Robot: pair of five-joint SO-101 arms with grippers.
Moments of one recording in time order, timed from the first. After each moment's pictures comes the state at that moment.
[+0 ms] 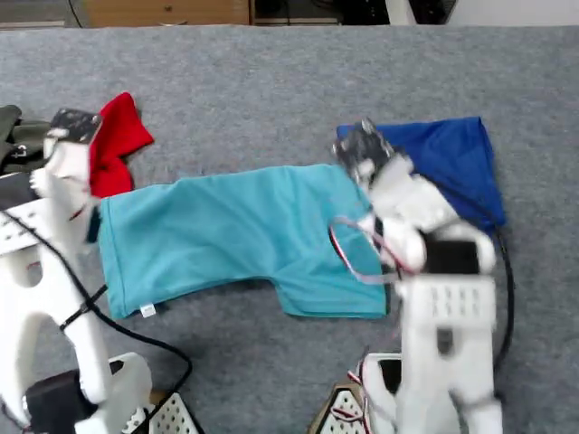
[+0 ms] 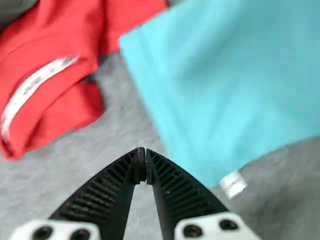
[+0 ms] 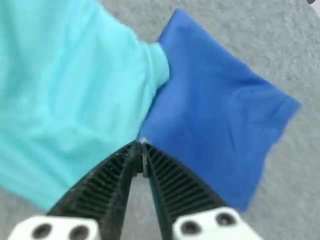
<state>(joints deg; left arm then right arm) -21.0 -22.3 23.0 80.7 -35.6 -4.0 -40.7 36.0 68.3 30.6</state>
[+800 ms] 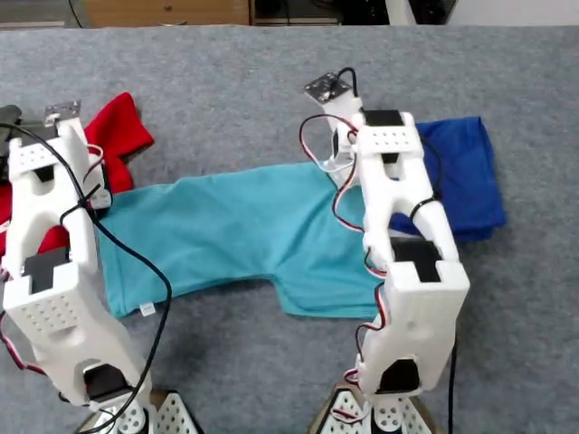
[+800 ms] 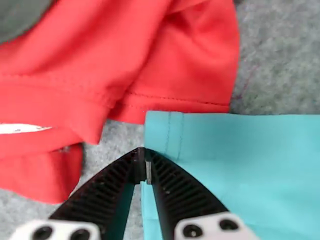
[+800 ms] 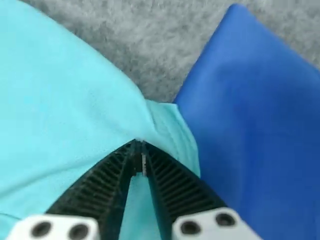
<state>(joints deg) -23.1 23.4 -5.7 74.9 -13.3 -6.2 25.6 -5.6 66.6 22.2</state>
